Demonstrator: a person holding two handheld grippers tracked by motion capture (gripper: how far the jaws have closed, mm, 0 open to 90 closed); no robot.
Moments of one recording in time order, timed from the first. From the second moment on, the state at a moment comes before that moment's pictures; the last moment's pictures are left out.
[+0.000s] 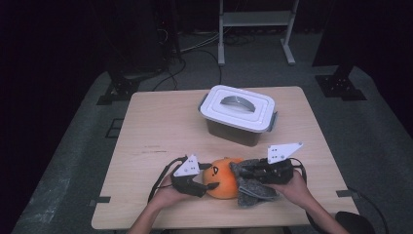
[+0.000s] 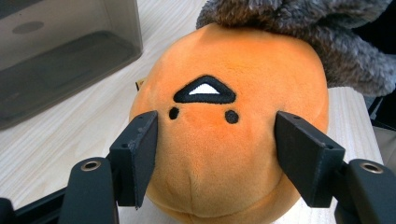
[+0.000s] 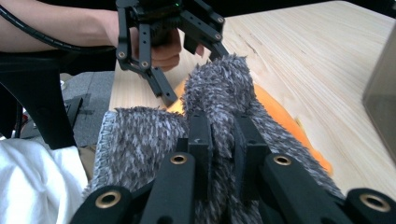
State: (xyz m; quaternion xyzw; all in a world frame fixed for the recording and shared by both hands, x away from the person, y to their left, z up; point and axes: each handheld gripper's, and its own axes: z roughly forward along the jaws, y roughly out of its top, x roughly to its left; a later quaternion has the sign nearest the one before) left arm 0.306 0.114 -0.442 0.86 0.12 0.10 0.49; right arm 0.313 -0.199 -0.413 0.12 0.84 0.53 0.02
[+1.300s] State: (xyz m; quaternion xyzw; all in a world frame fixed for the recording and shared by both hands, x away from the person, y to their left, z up) left arm 0.307 0.120 -0.445 0.86 0.12 0.09 0.49; right arm 0.319 -0.228 -0.432 0.17 0.83 0.53 0.01
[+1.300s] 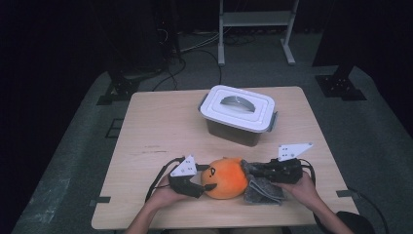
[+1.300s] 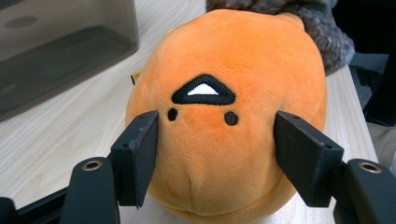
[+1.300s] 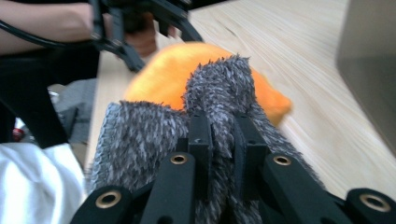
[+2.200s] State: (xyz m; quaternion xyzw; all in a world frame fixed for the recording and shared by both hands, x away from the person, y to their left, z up) left arm 0.312 0.111 -0.434 0.85 0.16 0.08 0.50; right arm 0.312 -0.195 -0.415 0.10 0.84 0.53 0.03
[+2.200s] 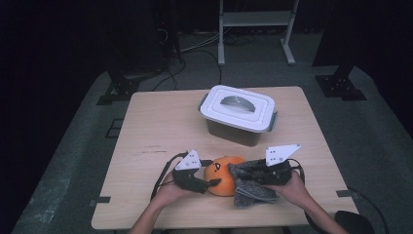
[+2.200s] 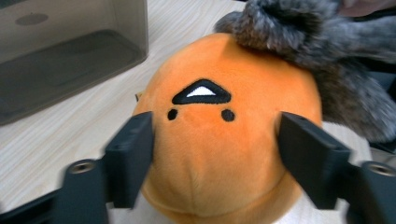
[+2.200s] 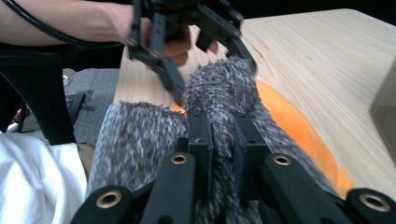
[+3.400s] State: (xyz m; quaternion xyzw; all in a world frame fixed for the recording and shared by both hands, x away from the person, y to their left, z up) left arm 0.314 0.112 -0.440 0.84 0.17 0.04 0.51; right arm 0.317 -0.193 -0.414 0.11 0.84 0.53 0.03
